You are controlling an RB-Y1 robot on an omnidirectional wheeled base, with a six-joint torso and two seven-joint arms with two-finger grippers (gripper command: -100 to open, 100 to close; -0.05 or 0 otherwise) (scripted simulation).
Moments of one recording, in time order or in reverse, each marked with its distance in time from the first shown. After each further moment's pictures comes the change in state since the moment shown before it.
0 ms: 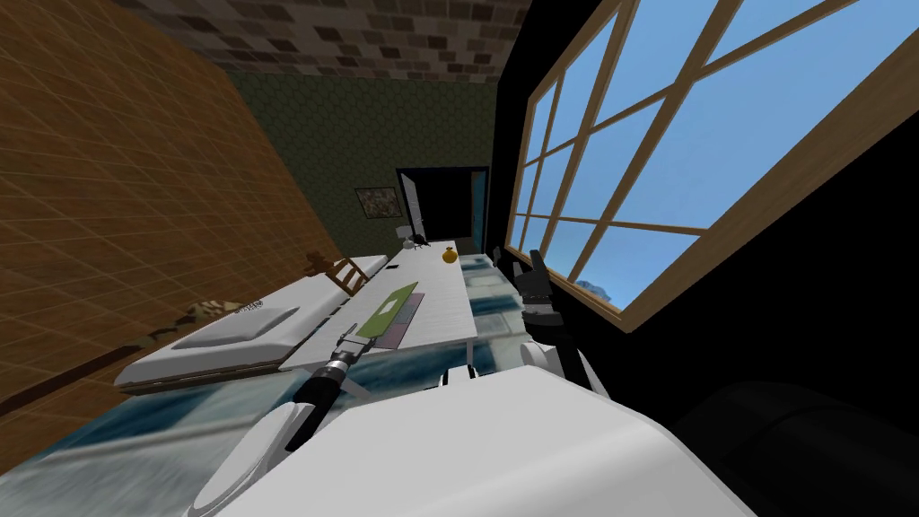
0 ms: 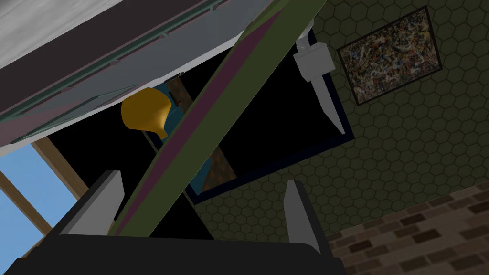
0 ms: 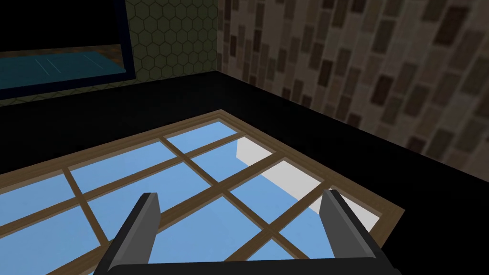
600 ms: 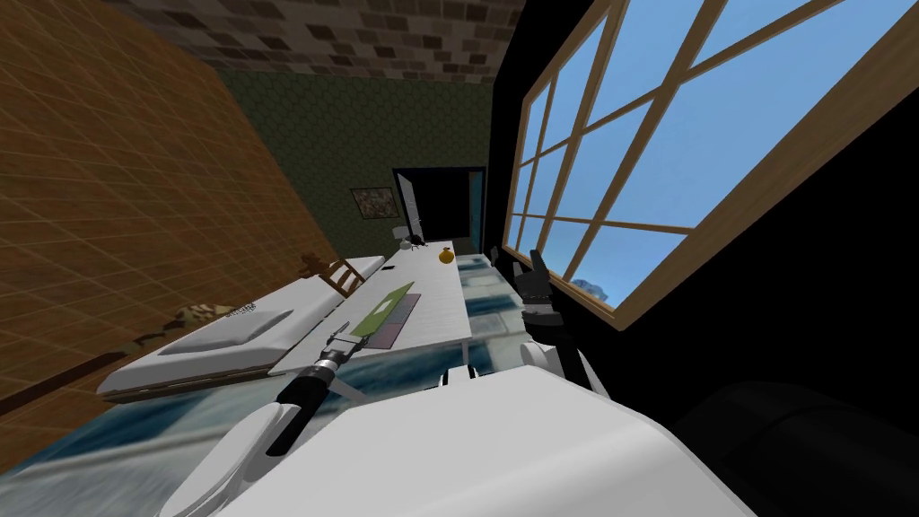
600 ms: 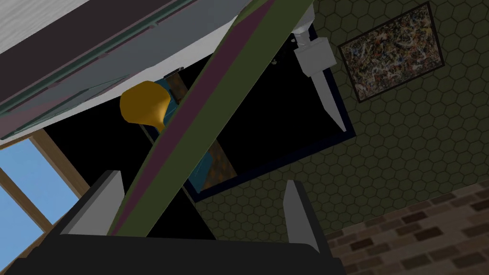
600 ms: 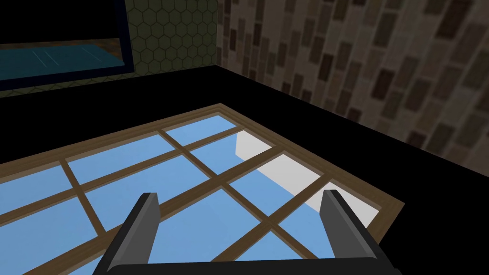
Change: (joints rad) left arm 0.020 0.090 0.005 -0.035 0.000 0.028 0.100; right arm 0.000 0.000 0.000 0.000 0.000 0.000 0.000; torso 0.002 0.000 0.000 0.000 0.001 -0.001
